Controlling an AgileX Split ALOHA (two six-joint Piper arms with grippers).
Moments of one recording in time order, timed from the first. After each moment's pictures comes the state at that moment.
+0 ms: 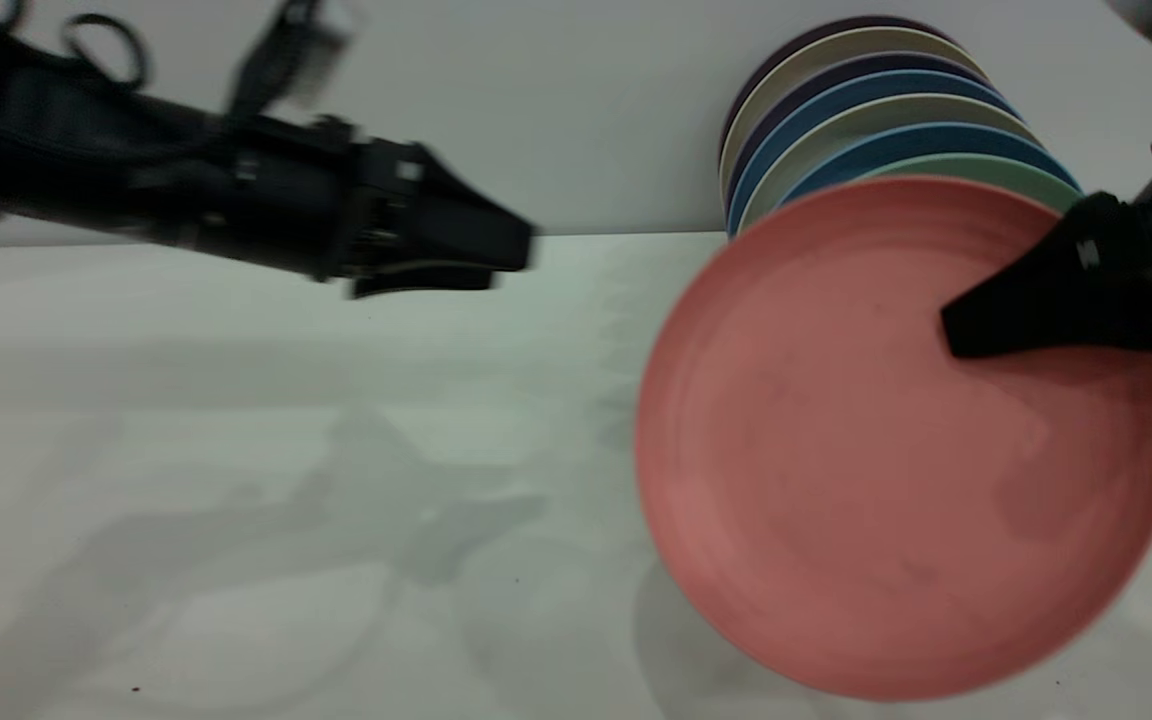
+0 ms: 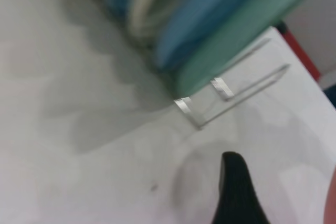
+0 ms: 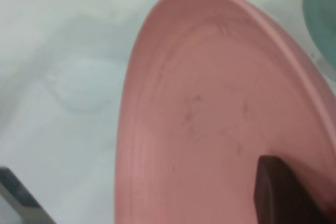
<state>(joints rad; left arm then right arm) -0.13 2.08 -1.05 -1.65 0.80 1.65 0.02 1.64 -0.61 1.56 0.65 -1.77</state>
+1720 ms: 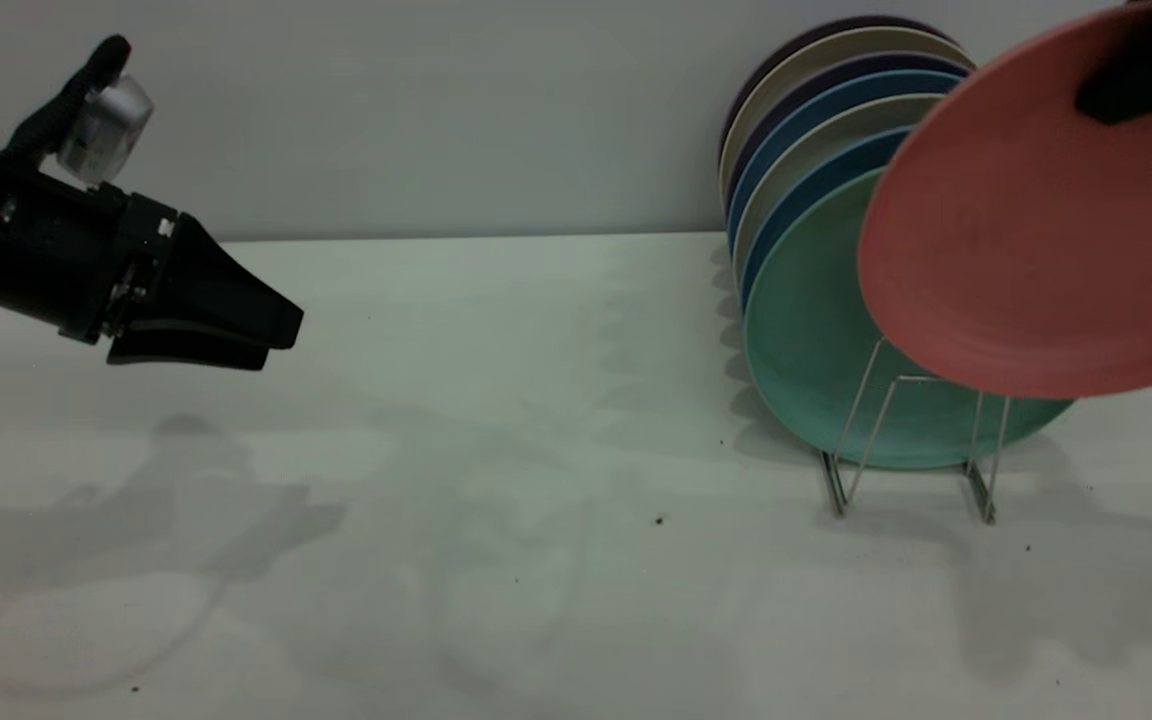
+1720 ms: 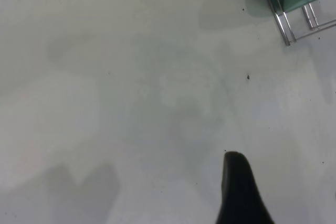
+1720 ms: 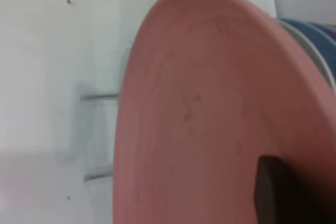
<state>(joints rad) 0.13 2.08 -1.05 -1.27 0.82 1.41 0.02 1.52 -0.97 0.83 0.54 -2.12</state>
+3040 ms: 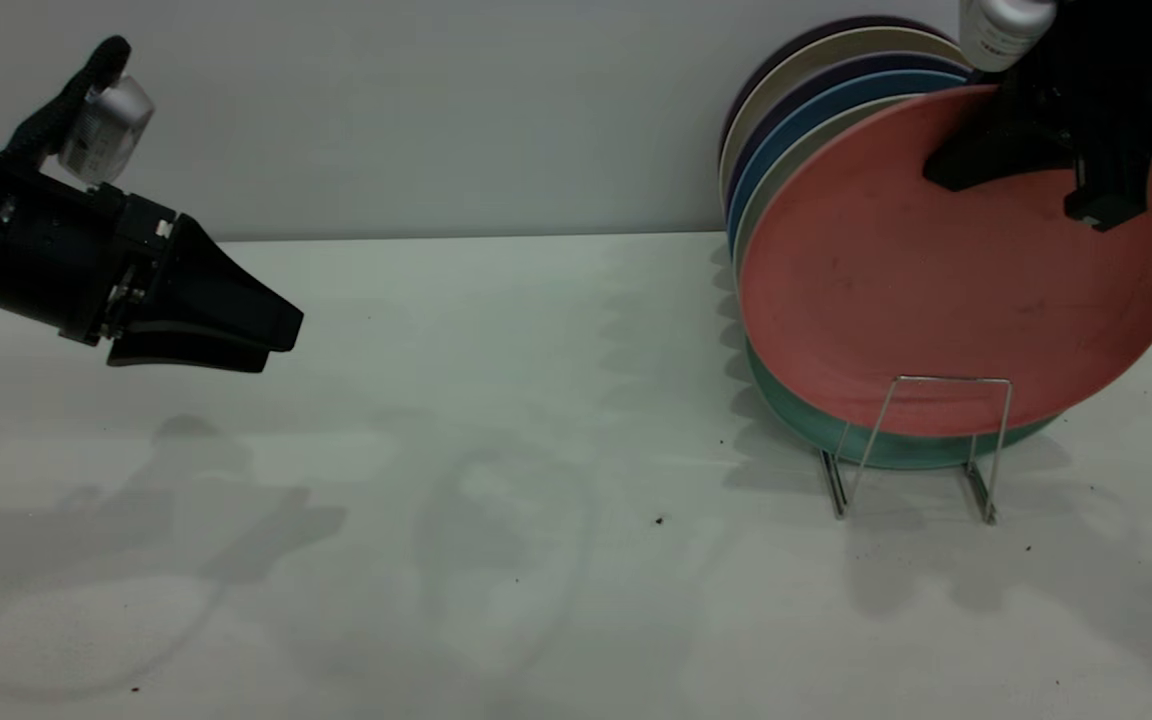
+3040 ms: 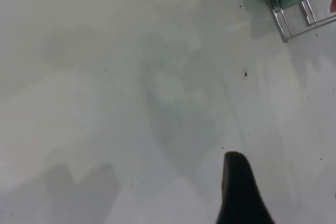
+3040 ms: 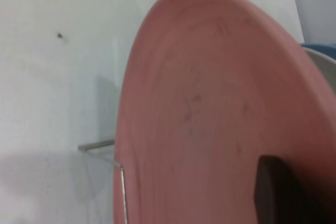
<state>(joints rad) 0.13 2.08 -1.05 -1.26 0.83 1.41 0.15 1.71 -1.02 0.96 0.39 -2.12</state>
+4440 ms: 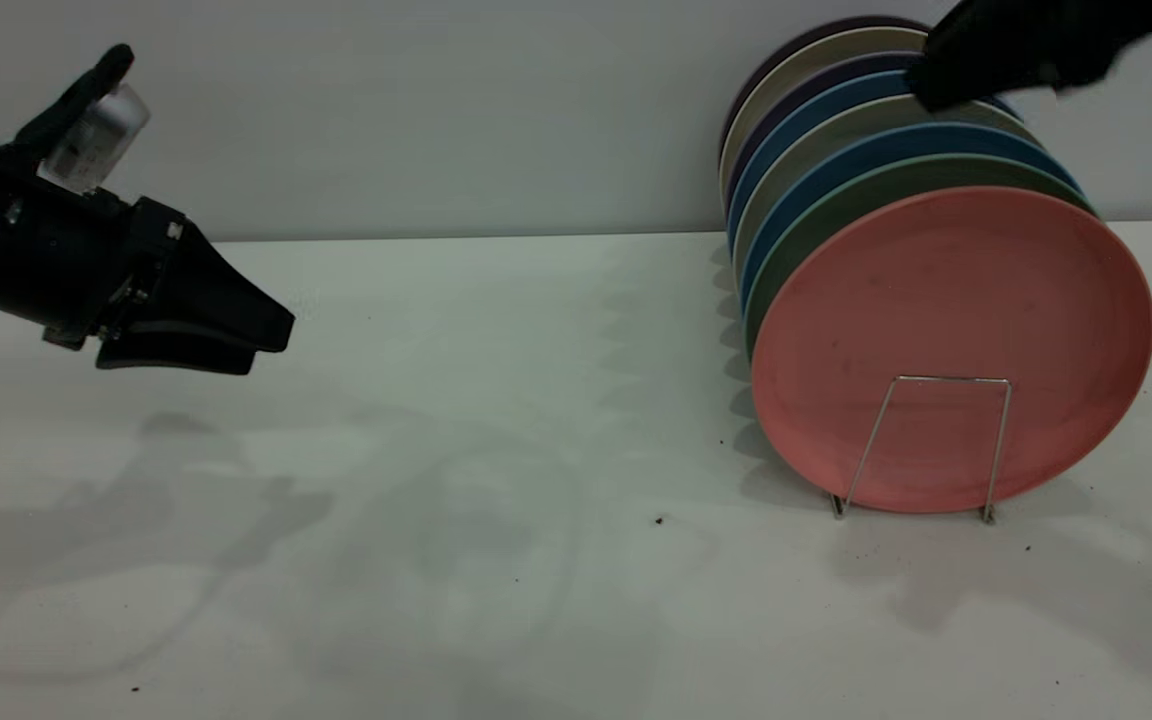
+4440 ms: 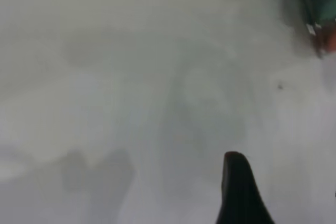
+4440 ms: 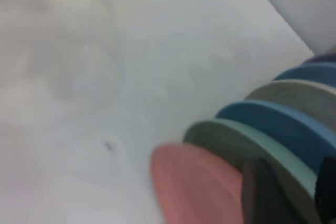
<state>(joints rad) 0.13 2.08 -1.05 -1.27 0.72 1.32 0.14 1.60 -1.02 1.01 0.50 -1.54</state>
